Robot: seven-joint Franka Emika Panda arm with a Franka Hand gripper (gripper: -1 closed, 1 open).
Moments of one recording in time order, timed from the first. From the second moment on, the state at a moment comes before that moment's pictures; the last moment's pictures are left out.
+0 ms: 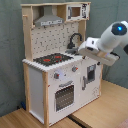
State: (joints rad) arm -0.49 0.14 1.97 -1.81 -0.85 1.49 0.17
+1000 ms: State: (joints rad) arm -0.41 -0.09 1.93 -1.92 -0.74 1.62 0.05
